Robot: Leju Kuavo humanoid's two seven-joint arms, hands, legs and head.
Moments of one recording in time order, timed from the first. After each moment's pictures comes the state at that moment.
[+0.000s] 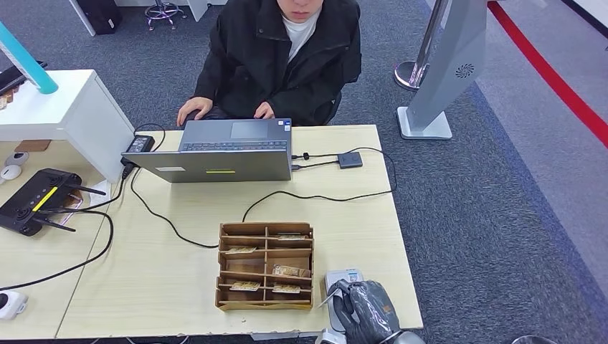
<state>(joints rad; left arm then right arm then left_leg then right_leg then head) 0.62 -0.36 0.84 -1.45 -0.22 -0.89 0.59 0.12 -0.22 0.72 -1.56 0.76 -0.35 -0.02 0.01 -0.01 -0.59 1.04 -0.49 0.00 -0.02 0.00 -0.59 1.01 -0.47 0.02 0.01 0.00</state>
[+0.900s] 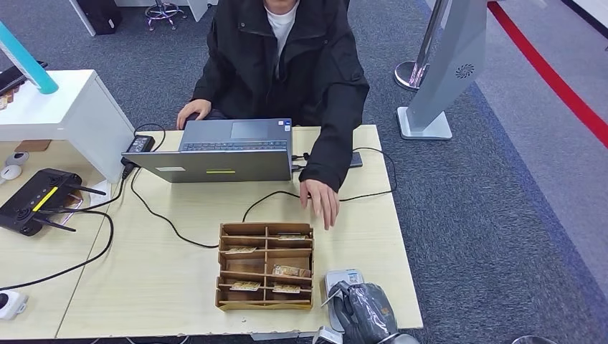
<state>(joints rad) 0.62 -0.36 0.83 -1.45 -0.22 -0.89 0.59 0.09 -0.22 0.75 -1.49 0.77 -0.40 0.04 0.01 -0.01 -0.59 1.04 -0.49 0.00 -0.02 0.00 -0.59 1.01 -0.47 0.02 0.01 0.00</state>
